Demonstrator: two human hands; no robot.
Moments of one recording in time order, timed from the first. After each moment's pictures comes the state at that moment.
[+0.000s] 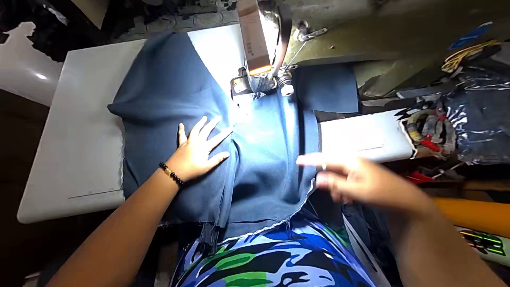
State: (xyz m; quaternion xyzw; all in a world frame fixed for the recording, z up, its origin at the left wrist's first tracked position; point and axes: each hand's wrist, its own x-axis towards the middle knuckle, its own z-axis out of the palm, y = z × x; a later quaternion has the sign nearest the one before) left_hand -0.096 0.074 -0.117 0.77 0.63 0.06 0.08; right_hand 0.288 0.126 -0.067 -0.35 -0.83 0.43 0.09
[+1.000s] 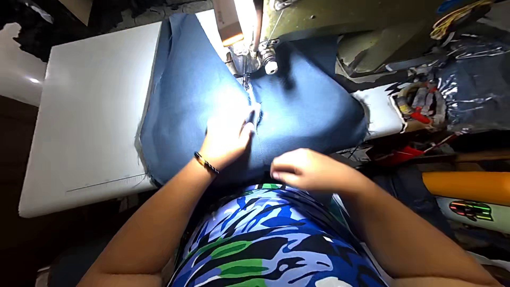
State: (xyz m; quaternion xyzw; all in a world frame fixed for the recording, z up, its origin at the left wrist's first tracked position) left_hand 0.001 0.090 -0.102 0.76 0.61 0.21 0.08; right_hand 0.241 0.104 -0.089 -0.23 -0.89 0.39 0.06
